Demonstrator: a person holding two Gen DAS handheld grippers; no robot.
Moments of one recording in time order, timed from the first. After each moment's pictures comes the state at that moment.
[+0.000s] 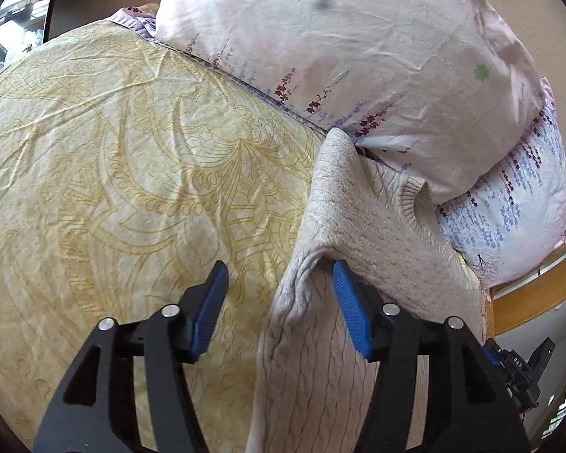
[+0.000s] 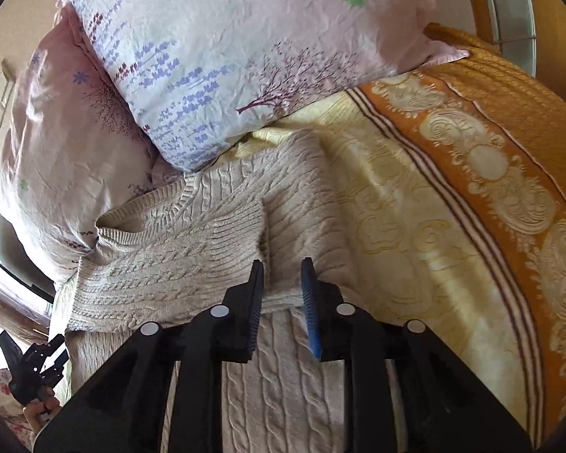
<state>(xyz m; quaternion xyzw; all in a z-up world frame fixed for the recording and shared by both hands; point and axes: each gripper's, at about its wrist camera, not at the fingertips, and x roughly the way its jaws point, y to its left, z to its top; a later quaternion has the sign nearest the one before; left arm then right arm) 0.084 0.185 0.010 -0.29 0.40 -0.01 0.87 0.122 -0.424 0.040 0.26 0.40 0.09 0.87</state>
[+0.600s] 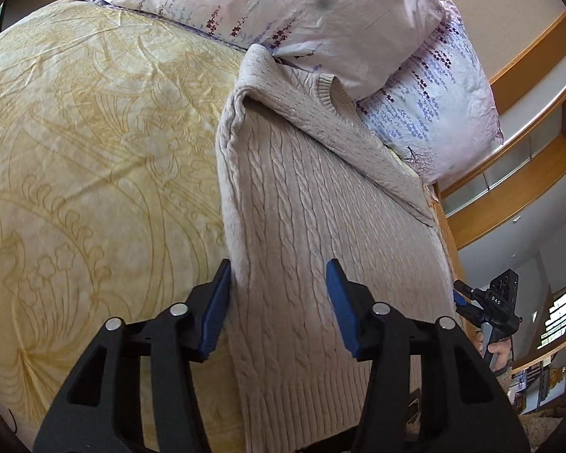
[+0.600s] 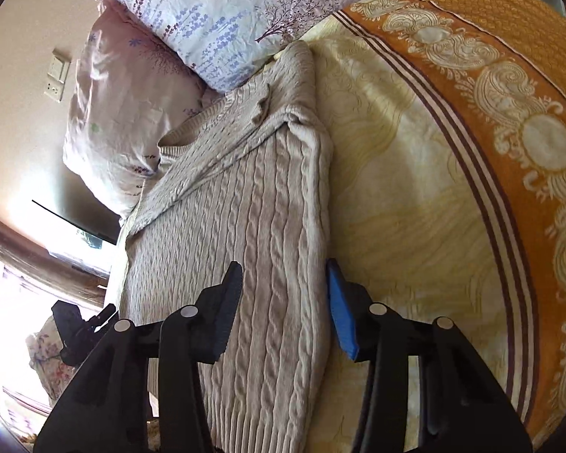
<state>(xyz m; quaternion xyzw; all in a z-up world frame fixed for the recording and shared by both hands) -0.034 0.156 0.000 -0.26 0.43 -0.17 0.85 0.015 -0.457 0.007 0.31 0.46 0.23 0.80</state>
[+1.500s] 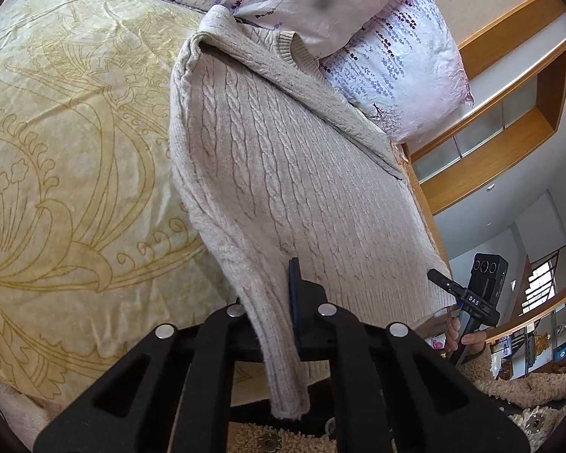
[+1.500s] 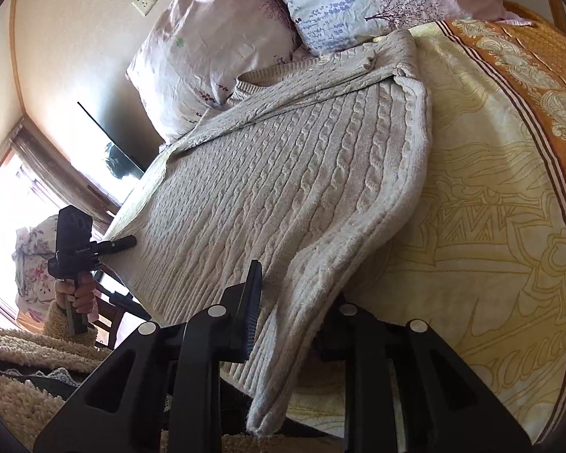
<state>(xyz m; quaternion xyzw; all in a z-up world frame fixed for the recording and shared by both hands) -0.061 0.128 -0.012 -0.25 0.46 -0.24 0.82 -0.051 -0.414 0.020 0.17 0.41 0.33 0.83</state>
